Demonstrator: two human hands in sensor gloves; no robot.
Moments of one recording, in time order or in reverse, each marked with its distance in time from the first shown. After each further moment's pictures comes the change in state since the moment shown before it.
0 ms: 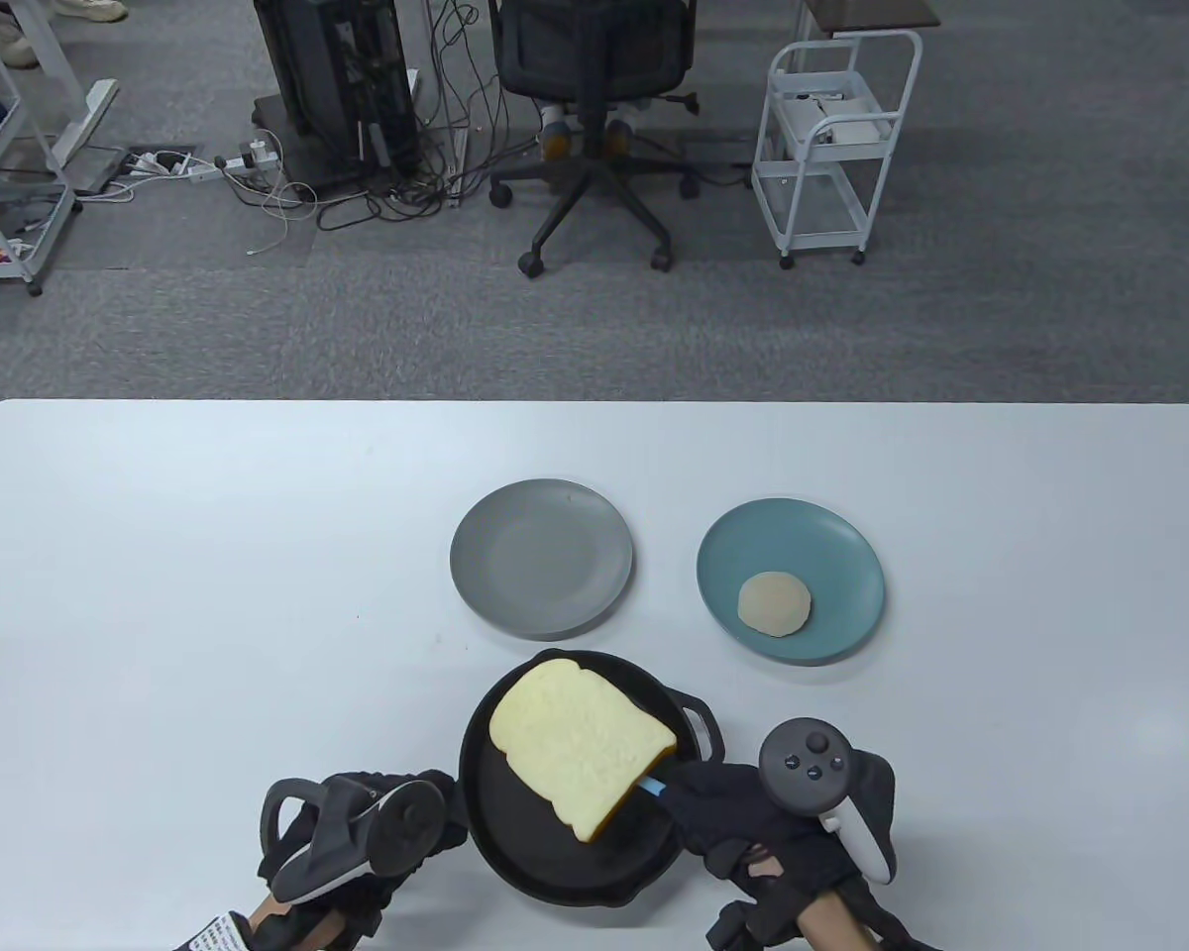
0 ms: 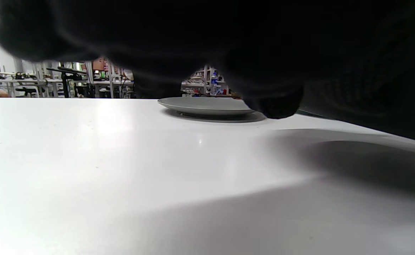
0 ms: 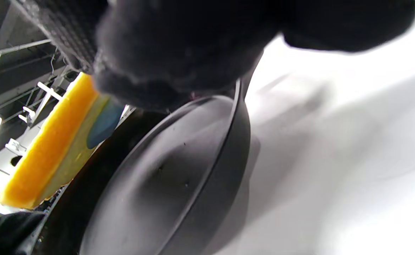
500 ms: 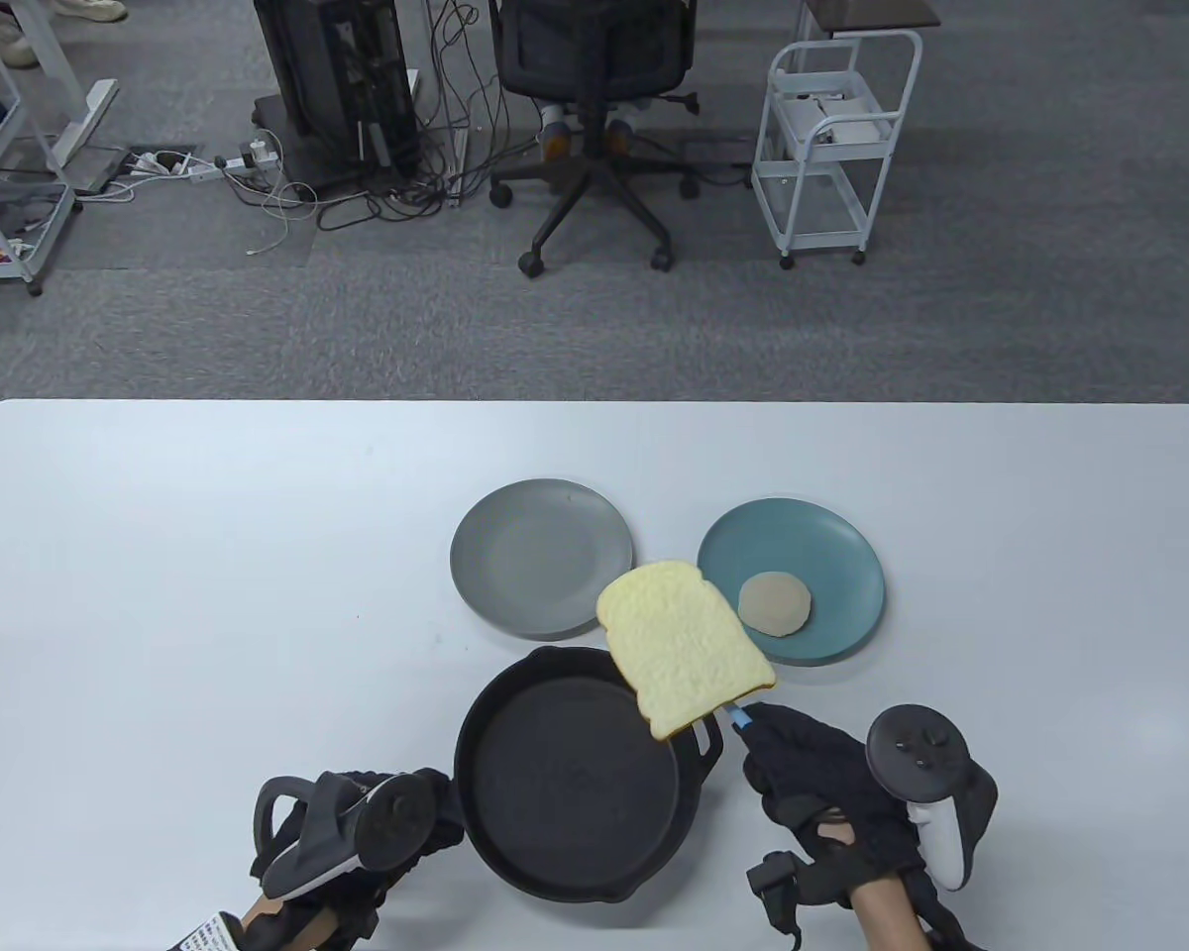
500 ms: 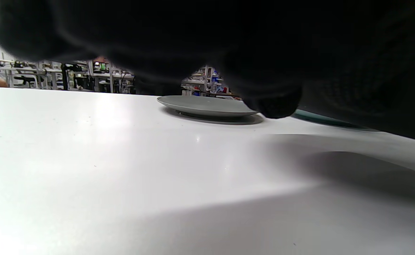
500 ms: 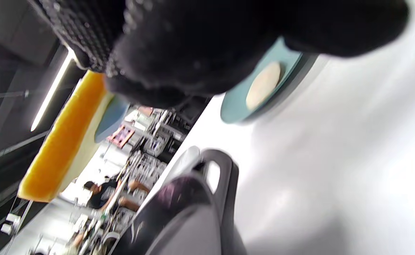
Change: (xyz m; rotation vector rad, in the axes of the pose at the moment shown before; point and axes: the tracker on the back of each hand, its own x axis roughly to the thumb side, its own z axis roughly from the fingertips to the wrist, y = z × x) left_hand -0.003 0.004 0.001 -0.011 -0.005 0.049; right_hand -0.032 -0.061 0.004 -0.305 0.128 -0.228
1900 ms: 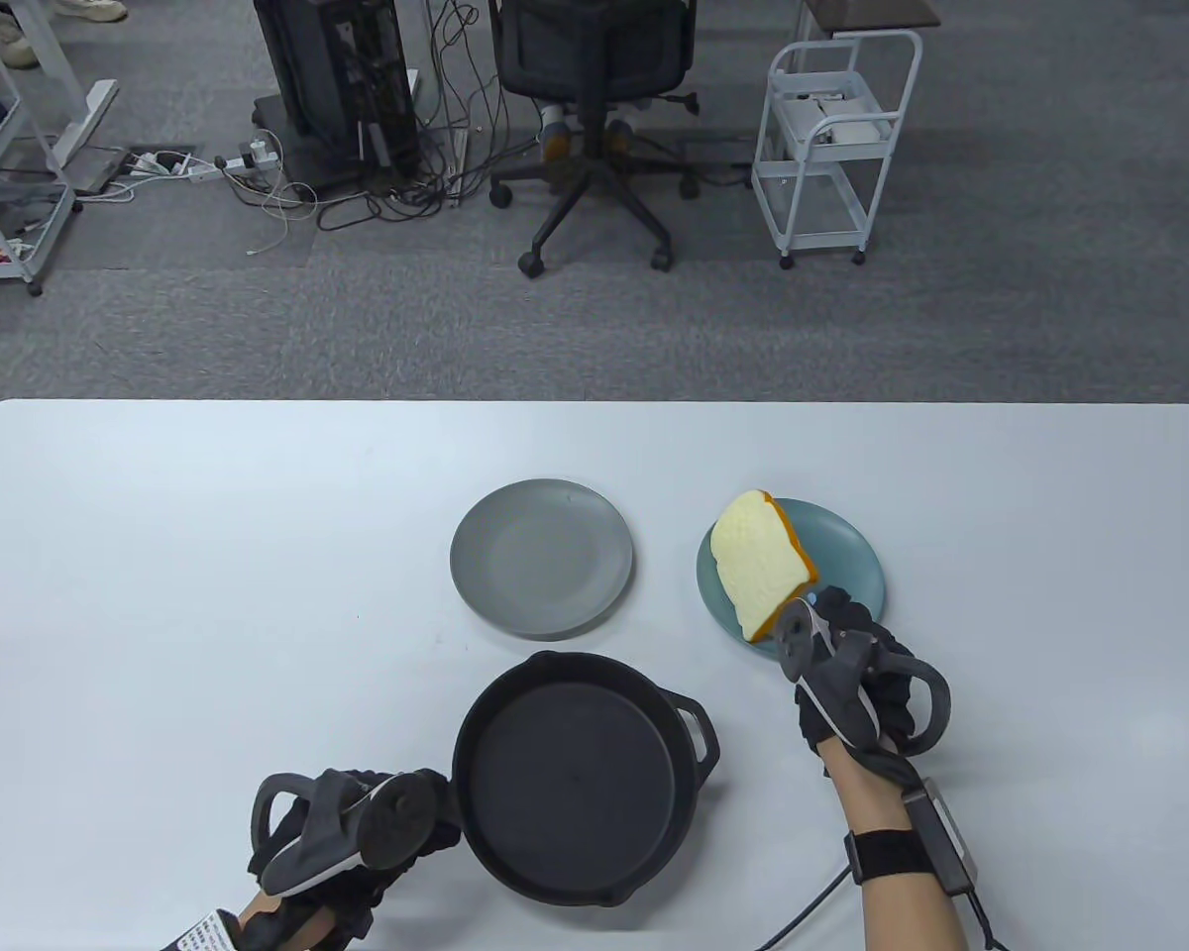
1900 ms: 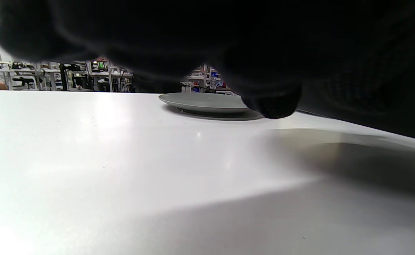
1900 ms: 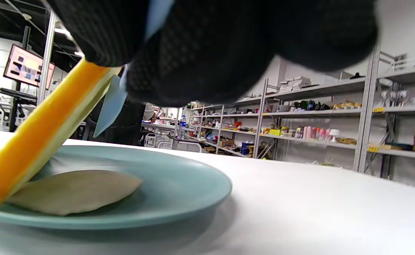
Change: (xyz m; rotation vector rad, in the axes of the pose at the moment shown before) left_hand 0.001 0.005 0.001 -0.021 -0.002 -0.033; right_hand 0.030 0.027 -0.096 -0.498 -0.073 1.148
